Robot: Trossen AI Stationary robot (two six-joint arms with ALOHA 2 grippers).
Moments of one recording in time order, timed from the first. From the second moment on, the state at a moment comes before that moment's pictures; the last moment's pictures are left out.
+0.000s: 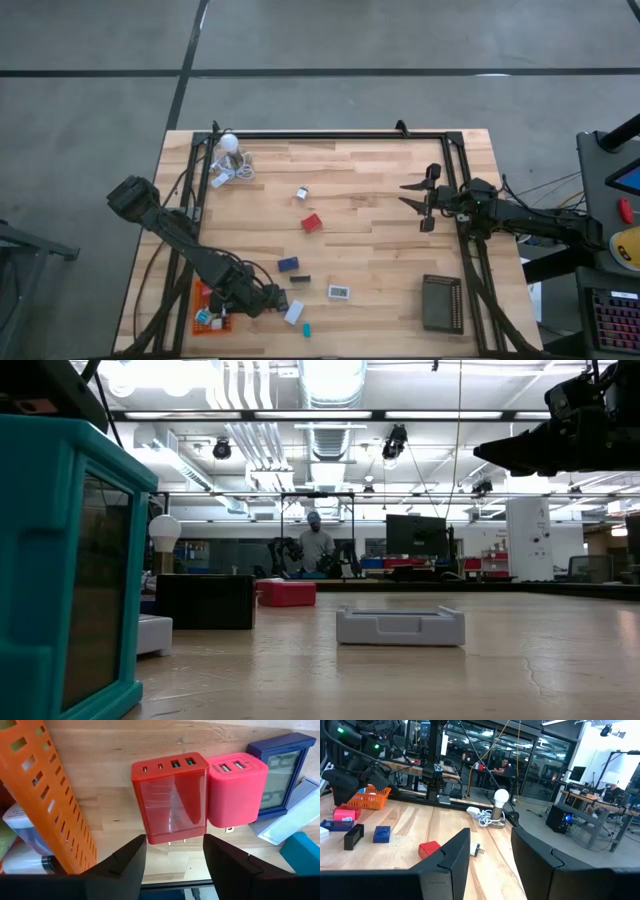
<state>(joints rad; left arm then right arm) -0.68 1.63 0.93 -0.54 0.18 -2.34 -0.29 0.31 0.01 0.37 -0.13 -0.19</state>
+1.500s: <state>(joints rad) -0.68 1.63 0.93 -0.55 0.17 -2.34 -0.29 0.31 0.01 0.37 -0.13 -0.19</state>
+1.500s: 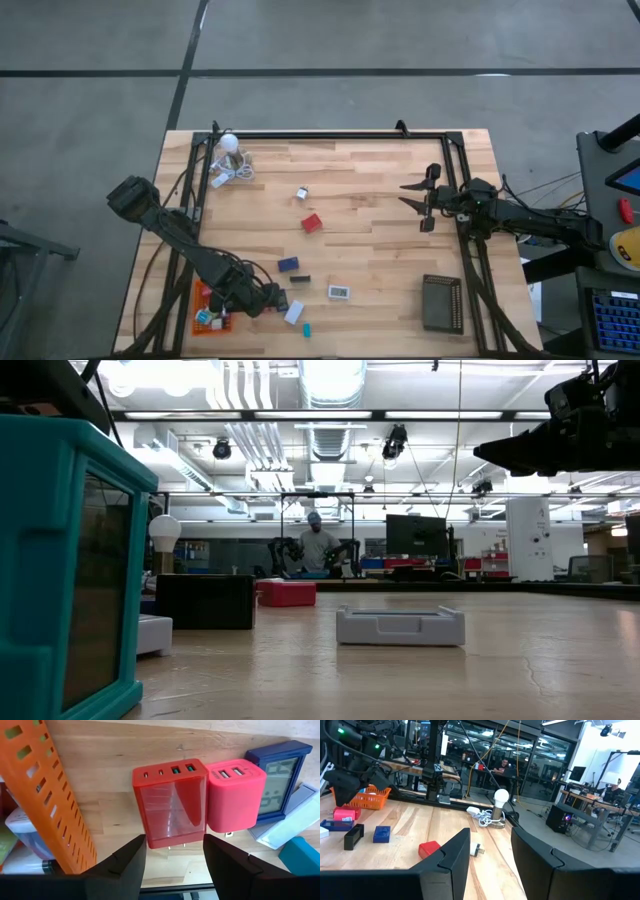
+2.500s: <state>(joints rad) -0.68 1.63 0.93 -0.57 0.13 -2.34 -0.29 0.31 0.01 0.37 -0.13 -0.19</state>
